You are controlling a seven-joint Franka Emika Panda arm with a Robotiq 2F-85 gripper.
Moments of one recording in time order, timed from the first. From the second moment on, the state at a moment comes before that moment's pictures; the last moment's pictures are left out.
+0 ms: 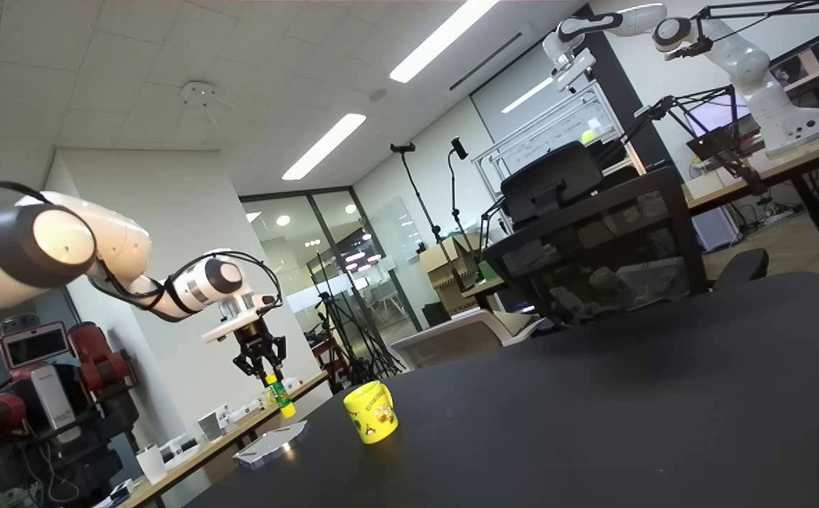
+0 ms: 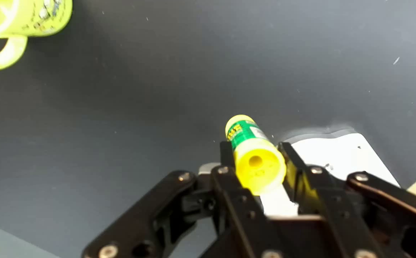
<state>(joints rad) 0.45 0.86 0.17 -1.04 -0.12 1.93 -0.01</state>
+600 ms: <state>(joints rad) 0.47 0.94 0.17 -0.90 -0.12 1.89 -0.04</state>
